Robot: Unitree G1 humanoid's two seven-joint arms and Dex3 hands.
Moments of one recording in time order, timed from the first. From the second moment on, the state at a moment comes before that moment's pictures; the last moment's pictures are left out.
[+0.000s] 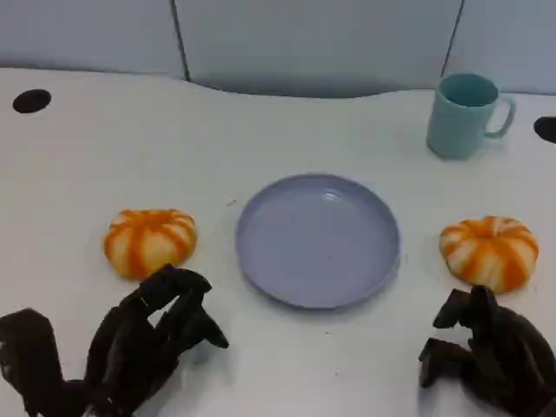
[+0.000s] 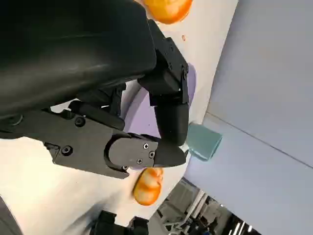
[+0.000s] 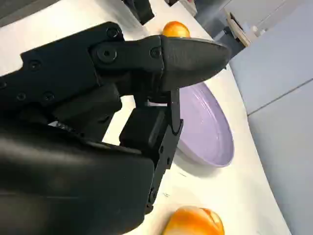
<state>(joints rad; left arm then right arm) -0.10 -0.05 0.19 0.43 -0.45 -0.01 -0.57 -0.03 -0.02 -0.14 0.30 0.43 0.24 0.46</state>
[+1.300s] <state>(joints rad) -0.10 -0.04 0.19 0.44 -0.43 -0.07 -0.58 -0.03 -0.02 -0.14 0.30 0.42 0.24 0.45</state>
